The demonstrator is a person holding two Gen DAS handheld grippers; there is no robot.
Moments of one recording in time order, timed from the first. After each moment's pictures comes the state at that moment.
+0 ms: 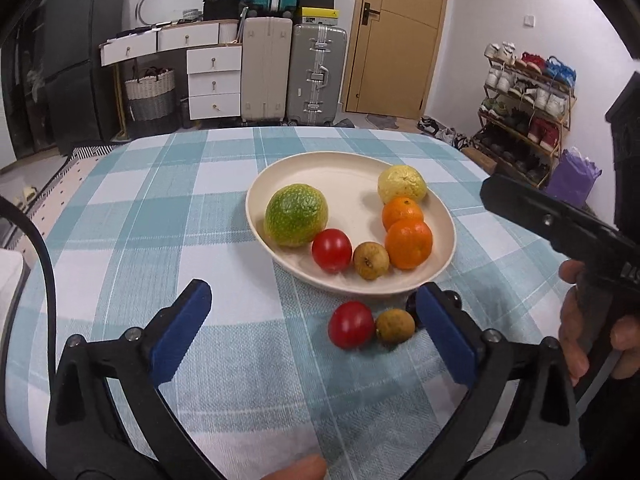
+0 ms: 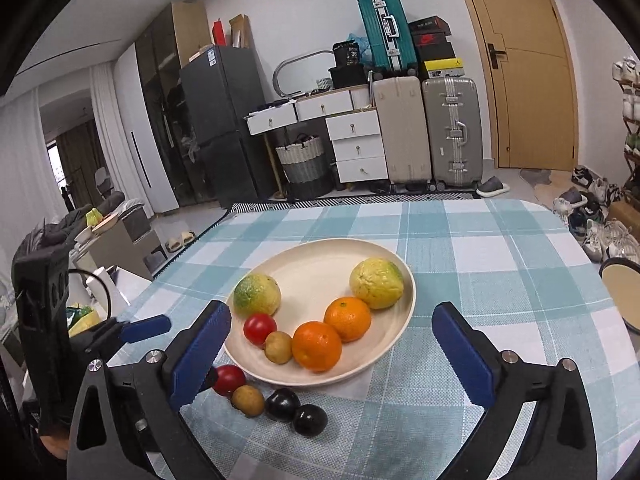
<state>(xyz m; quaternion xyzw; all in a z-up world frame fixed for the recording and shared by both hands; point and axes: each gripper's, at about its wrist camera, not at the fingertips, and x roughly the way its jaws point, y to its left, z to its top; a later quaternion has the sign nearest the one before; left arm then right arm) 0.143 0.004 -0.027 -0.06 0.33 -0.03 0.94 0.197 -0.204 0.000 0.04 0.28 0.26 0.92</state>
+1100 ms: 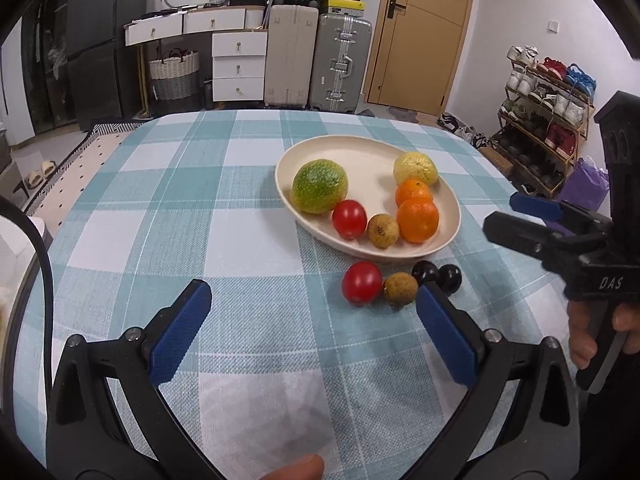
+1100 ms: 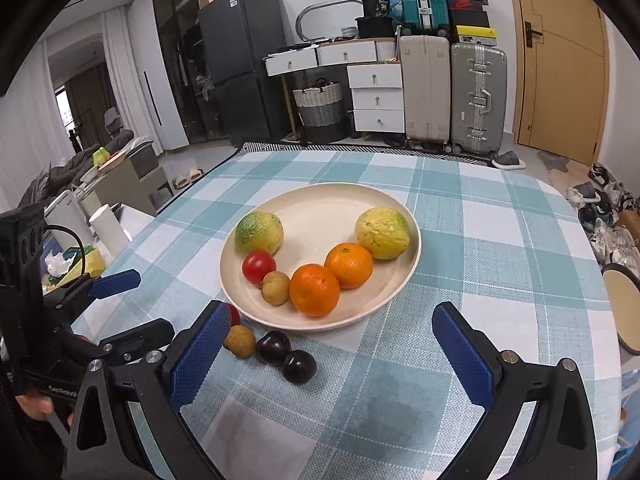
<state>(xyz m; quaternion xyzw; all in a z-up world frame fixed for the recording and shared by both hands) 0.109 0.008 -0.020 -0.07 0.36 0.02 0.93 0.197 -0.202 -0.005 -0.04 0.36 0.29 0.89</state>
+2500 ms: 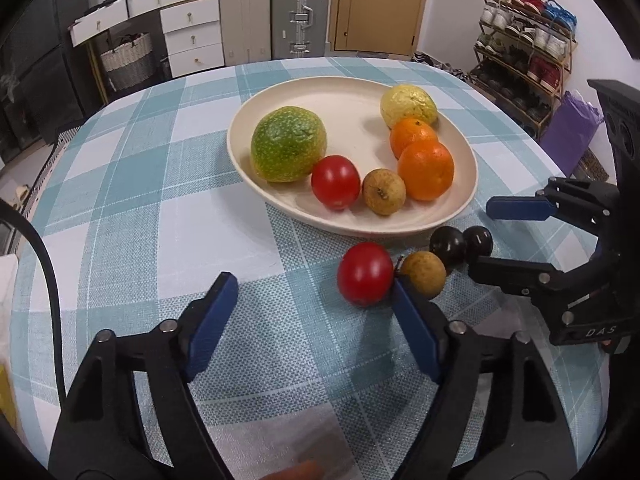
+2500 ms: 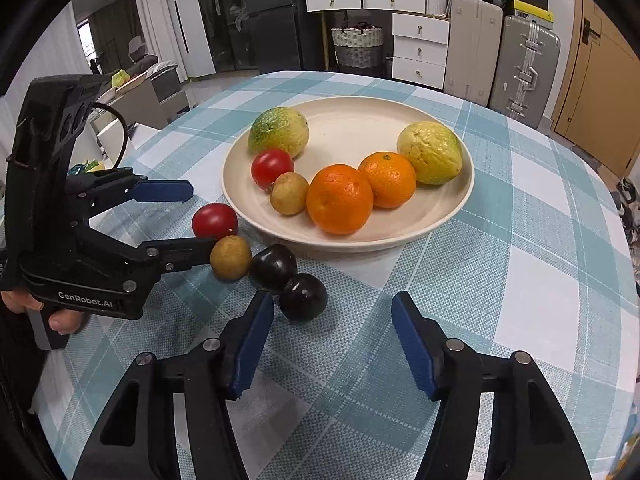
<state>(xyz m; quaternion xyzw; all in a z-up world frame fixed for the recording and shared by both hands) 0.173 -0.001 -0.060 0.00 0.44 -0.06 0.89 0.201 -0.180 -0.059 -0.13 0.43 0.33 0.83</state>
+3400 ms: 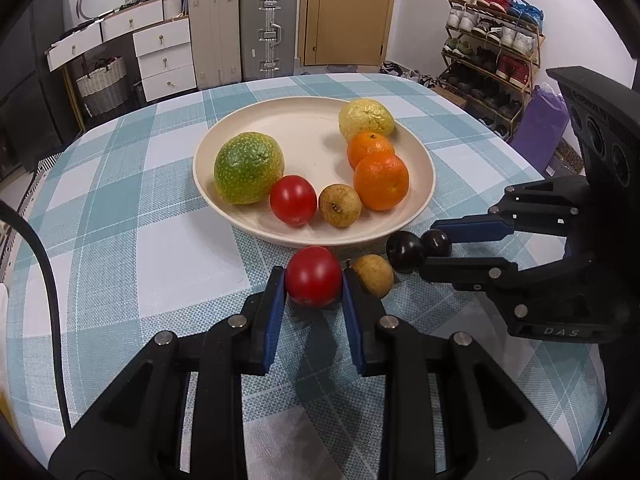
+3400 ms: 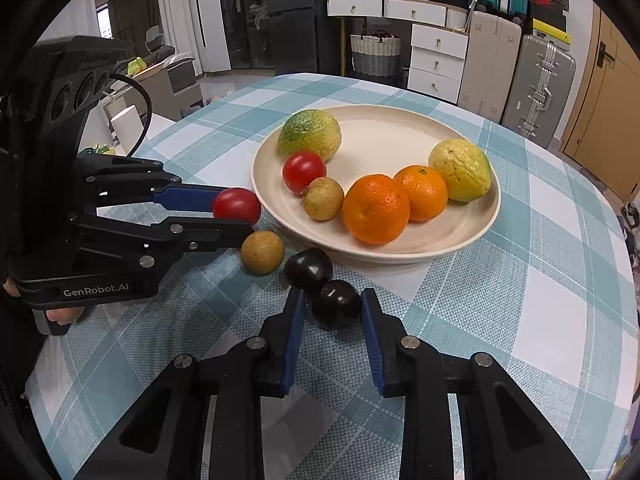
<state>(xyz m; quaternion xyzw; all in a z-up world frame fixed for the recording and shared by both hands) 0.162 -0.011 -0.050 0.01 0.41 -0.10 0.91 0.188 -0.166 -0.058 -0.16 0.41 0.35 0.83</state>
